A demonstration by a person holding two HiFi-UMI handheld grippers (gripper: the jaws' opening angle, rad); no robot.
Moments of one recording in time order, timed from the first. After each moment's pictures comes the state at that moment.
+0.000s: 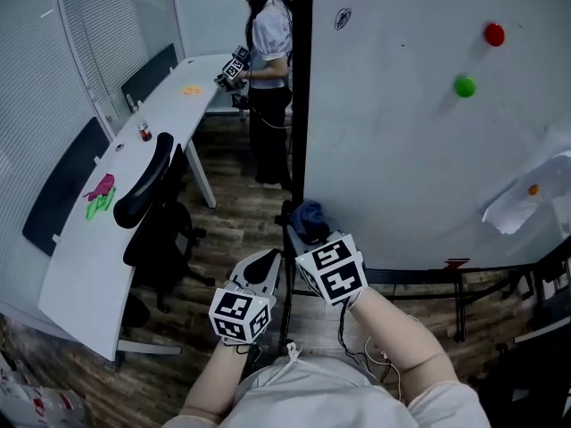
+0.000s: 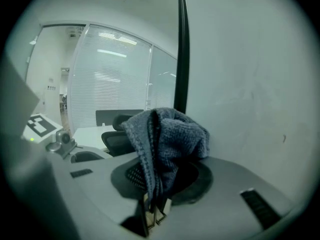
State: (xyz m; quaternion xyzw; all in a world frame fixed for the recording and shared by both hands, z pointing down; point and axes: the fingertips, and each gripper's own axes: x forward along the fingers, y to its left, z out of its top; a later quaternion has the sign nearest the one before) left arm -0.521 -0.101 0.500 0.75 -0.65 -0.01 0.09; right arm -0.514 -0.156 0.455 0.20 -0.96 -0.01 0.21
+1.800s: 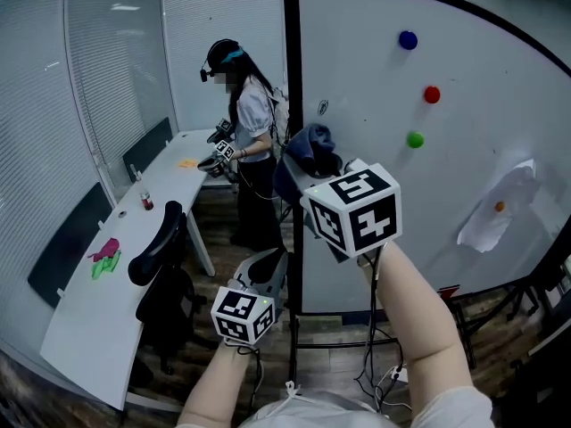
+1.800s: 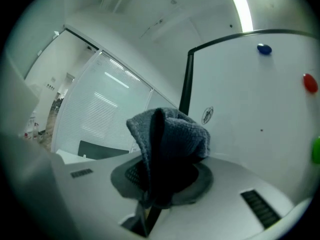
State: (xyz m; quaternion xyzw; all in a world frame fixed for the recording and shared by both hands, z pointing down) left arm -0.528 -0.130 0.356 0.79 -0.61 -0.03 -0.05; right arm -0.519 -0.157 0.145 0.25 -0.96 -0.14 0.01
